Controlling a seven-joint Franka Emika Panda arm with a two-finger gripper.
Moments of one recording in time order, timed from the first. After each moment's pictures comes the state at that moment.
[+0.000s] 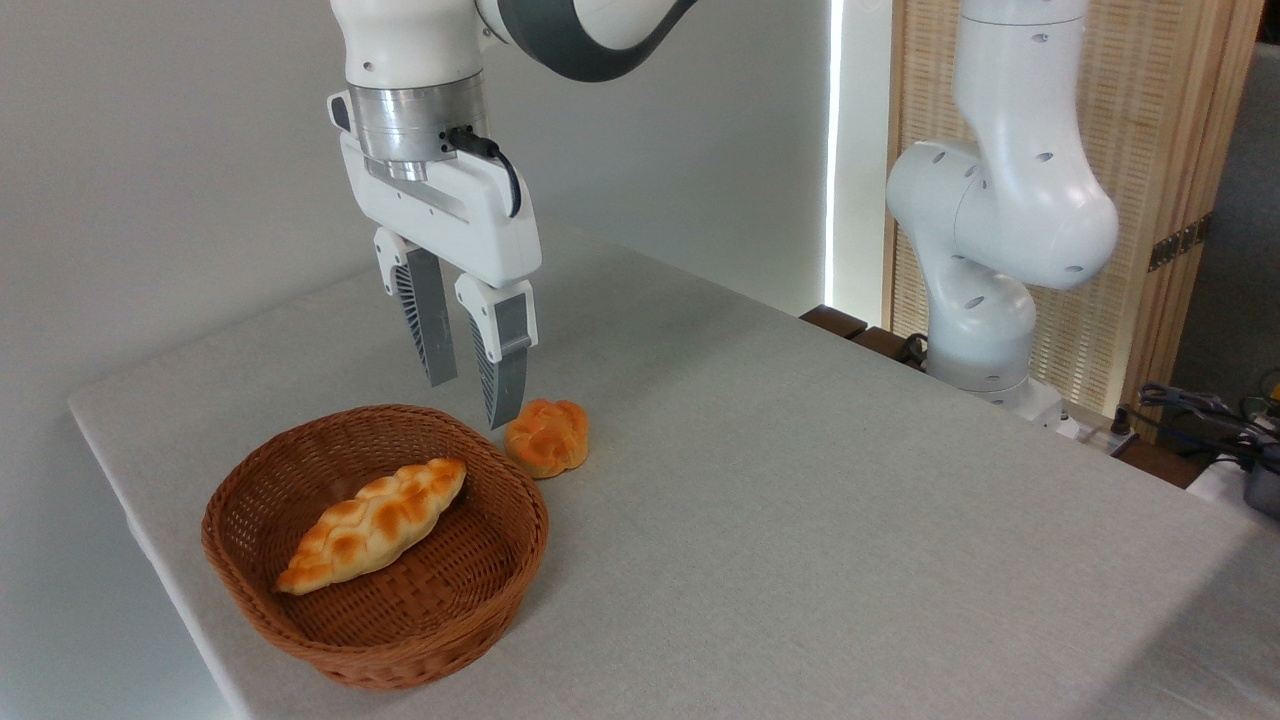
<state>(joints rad) -0.16 -0.04 -0.02 -1.83 -0.01 1.88 0.58</state>
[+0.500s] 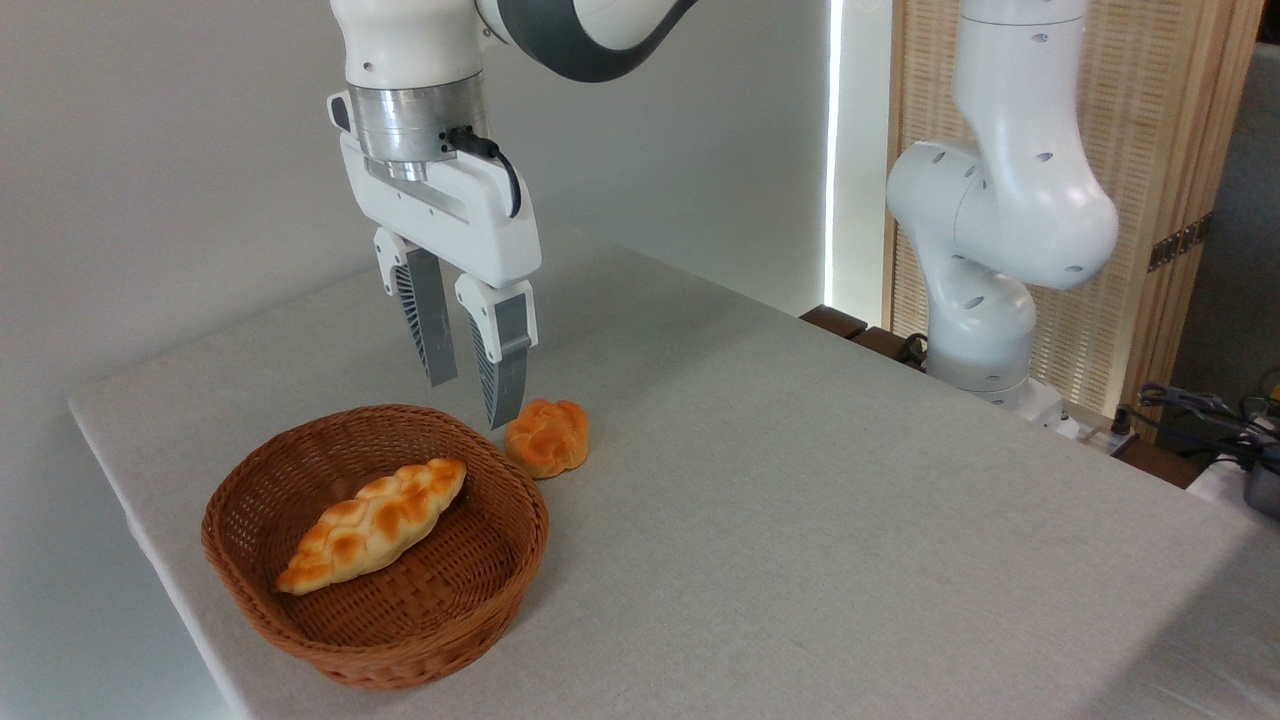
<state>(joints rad) -0.16 -0.04 -0.02 -1.83 -0.01 1.88 0.58</state>
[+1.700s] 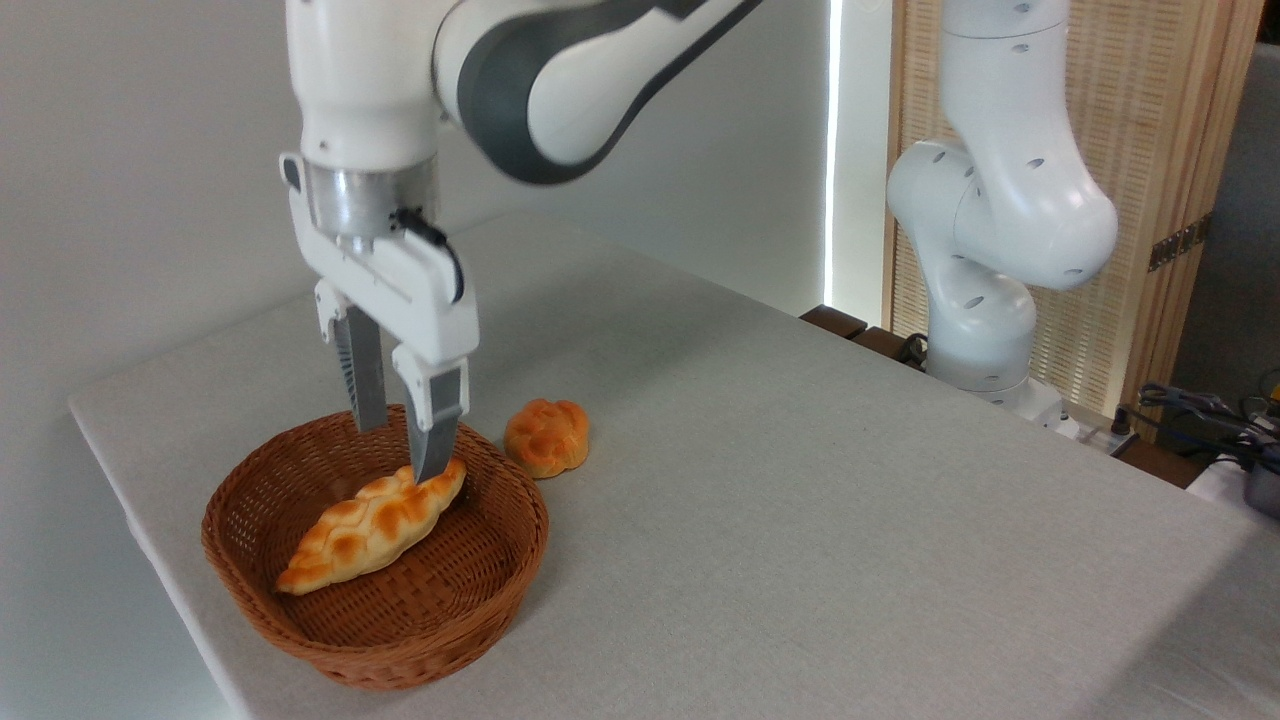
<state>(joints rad) -0.17 0.10 -0.02 -1.80 -0.09 2.08 0.58</state>
